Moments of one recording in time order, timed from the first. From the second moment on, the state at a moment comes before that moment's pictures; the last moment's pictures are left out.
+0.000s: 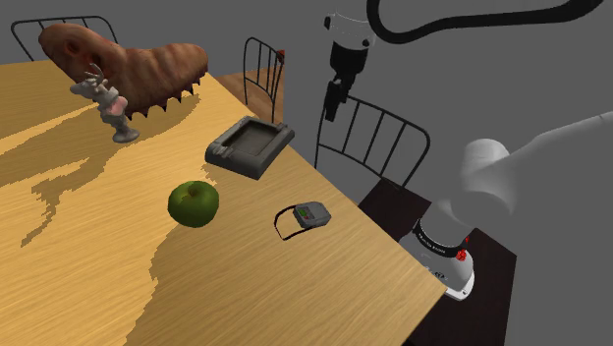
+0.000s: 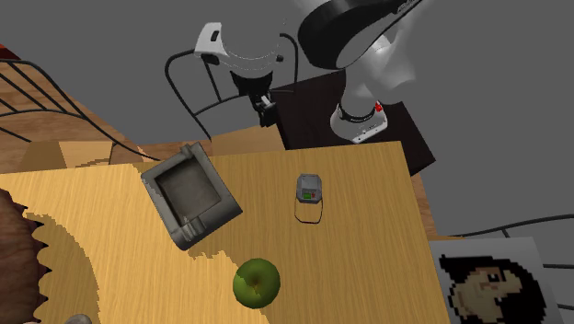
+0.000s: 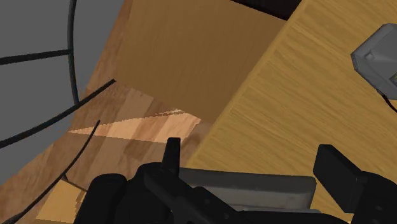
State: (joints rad) arm 0.13 -0.68 0.09 -2.44 -0.02 1.83 -0.07
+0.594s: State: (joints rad) arm 0.23 -0.49 0.19 -2.43 0.05 1.93 -0.07
